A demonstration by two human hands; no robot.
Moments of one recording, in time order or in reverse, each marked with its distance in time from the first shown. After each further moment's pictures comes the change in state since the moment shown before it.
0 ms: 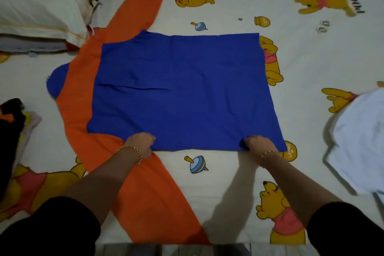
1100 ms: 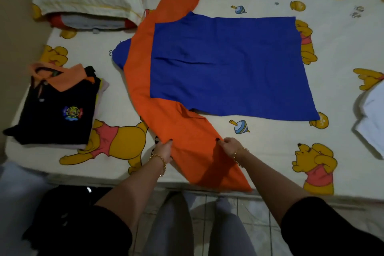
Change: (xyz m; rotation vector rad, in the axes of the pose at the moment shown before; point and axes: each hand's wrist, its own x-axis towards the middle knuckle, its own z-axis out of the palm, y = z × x) left_hand -0.131 -0.061 0.132 -1.822 0.042 -0.683; right_hand -0.088 -0.247 0.014 0.963 -0.225 0.222
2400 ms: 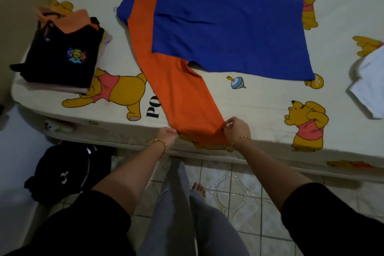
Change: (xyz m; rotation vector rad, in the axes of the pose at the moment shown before) left_hand -0.096 -0.104 0.004 0.417 0.027 0.162; right_hand -0.061 0.094 0.054 -0.120 0.369 -0.142
